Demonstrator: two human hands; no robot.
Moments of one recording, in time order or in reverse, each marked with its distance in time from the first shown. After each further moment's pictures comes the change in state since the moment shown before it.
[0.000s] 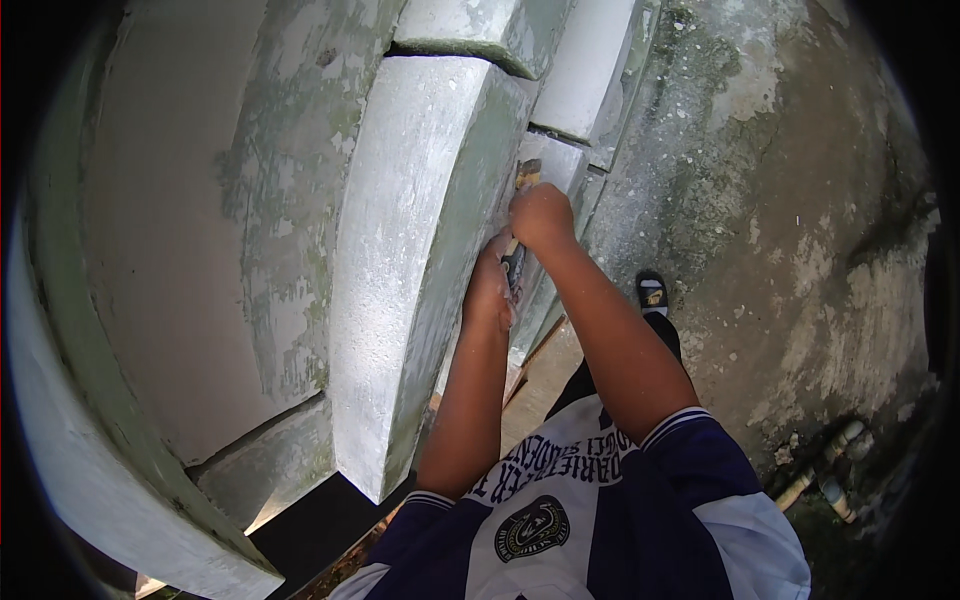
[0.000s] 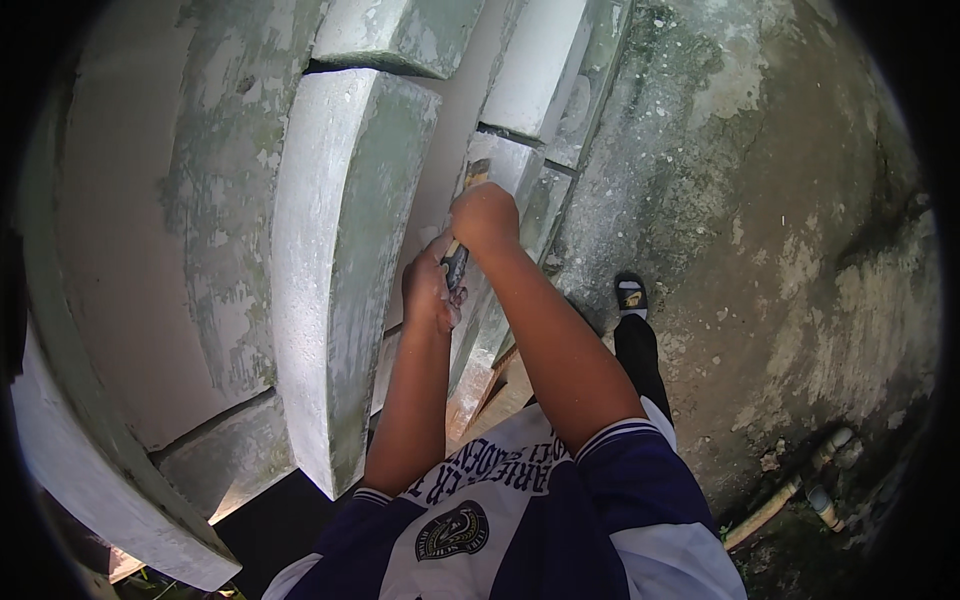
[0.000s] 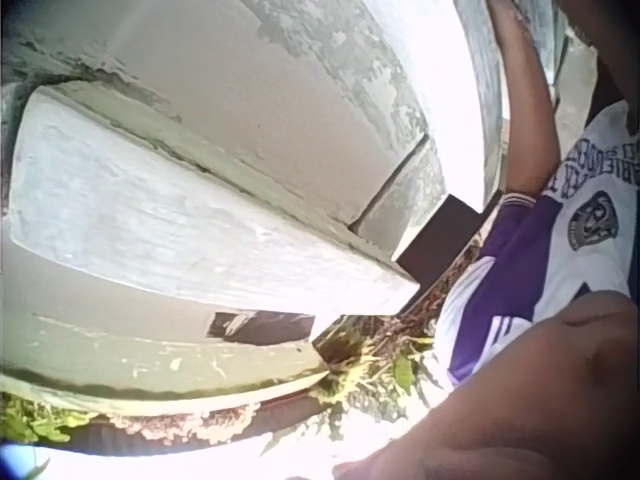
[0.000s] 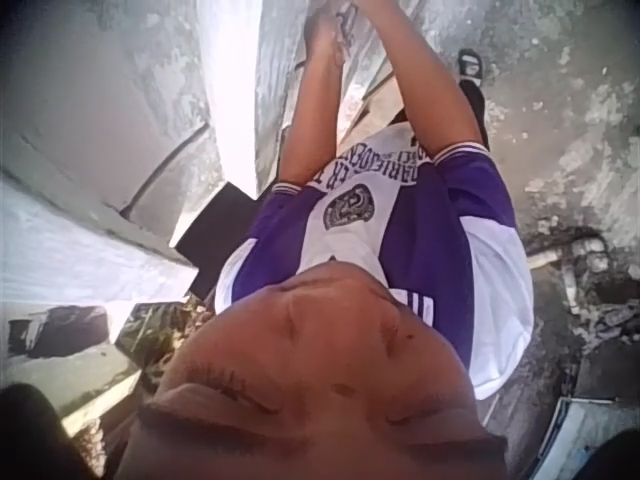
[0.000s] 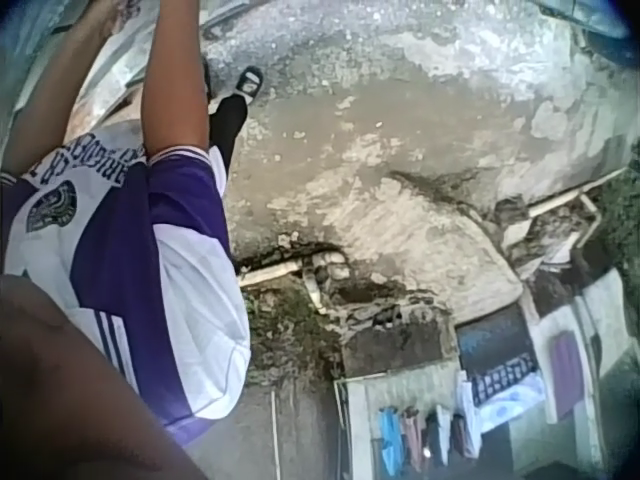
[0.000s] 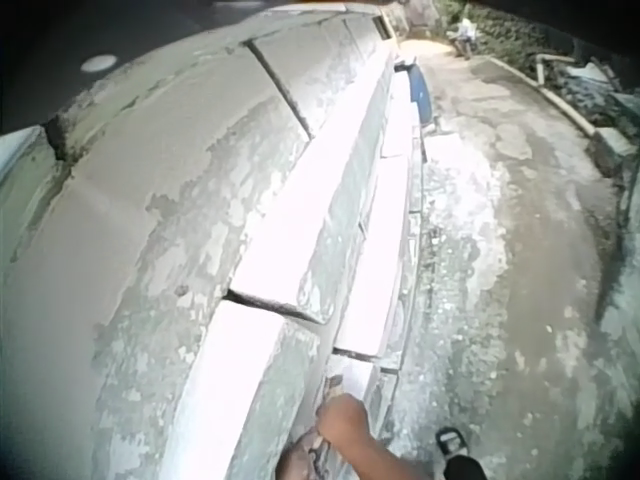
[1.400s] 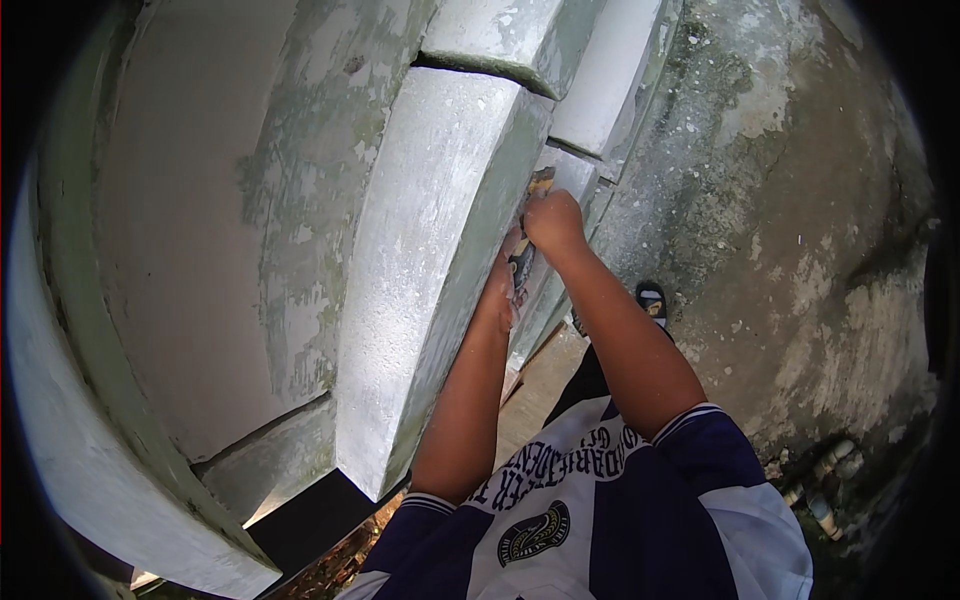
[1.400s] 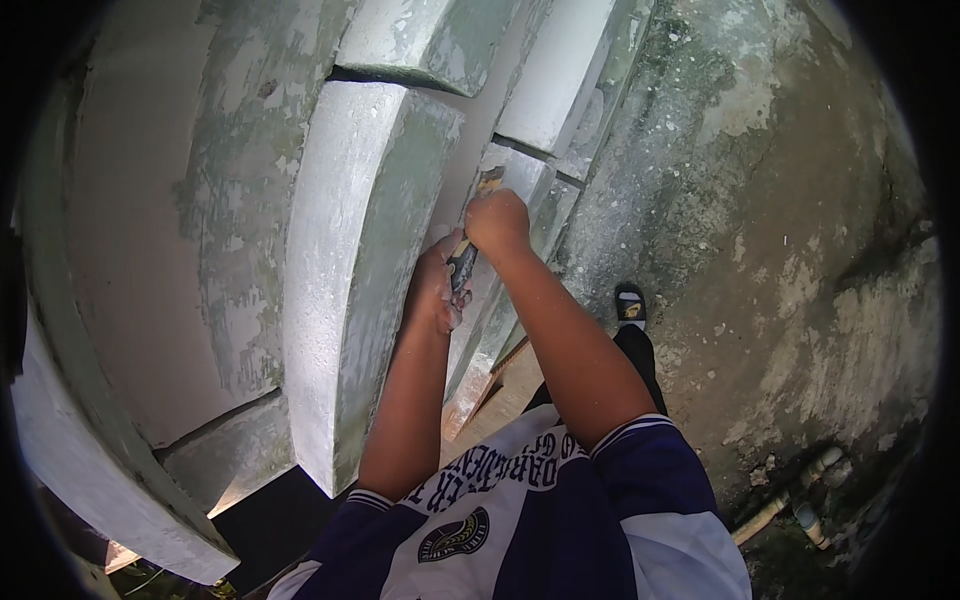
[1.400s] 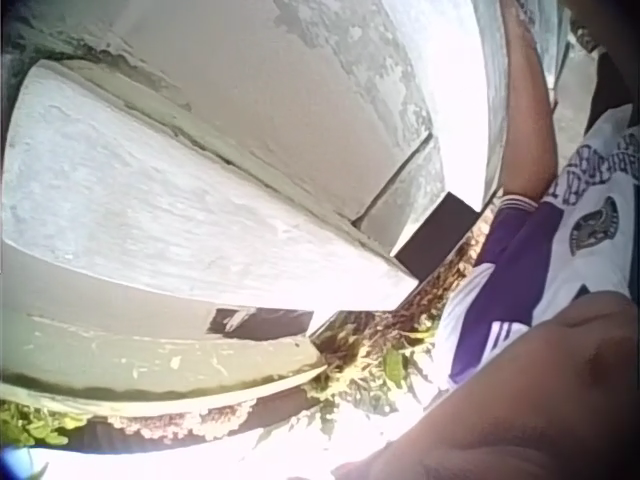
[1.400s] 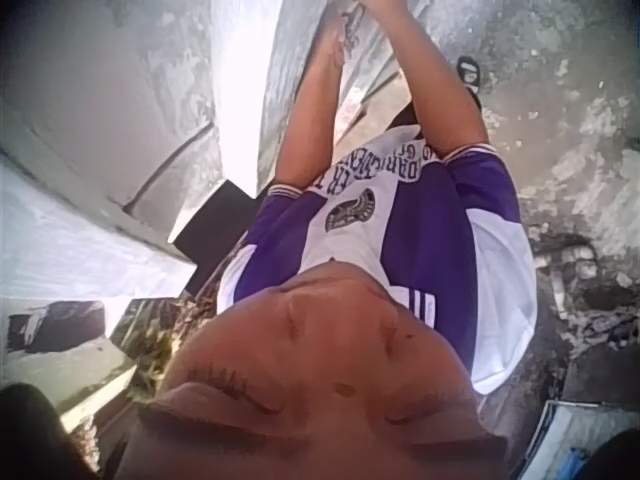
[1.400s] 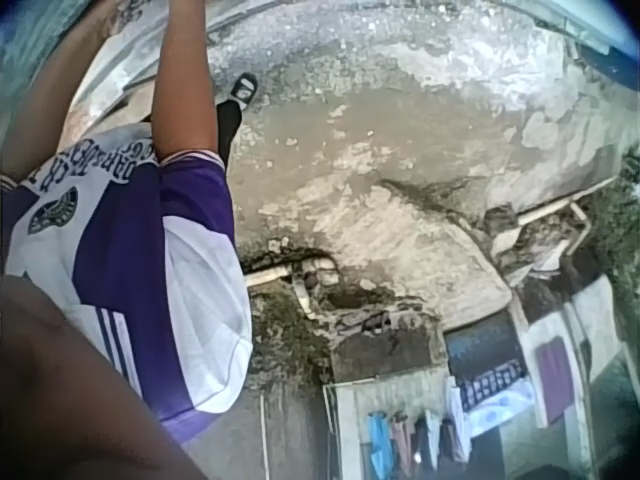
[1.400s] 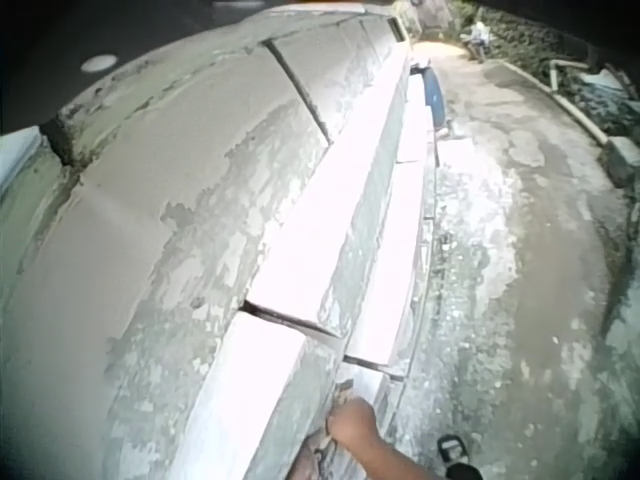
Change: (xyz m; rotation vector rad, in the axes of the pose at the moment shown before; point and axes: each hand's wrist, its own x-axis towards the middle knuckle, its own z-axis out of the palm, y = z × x) left_hand 0.003 0.019 0.006 0.123 0.041 -0.175; right_hand -0.005 -0.014 -0.020 0.329 0.049 0.259
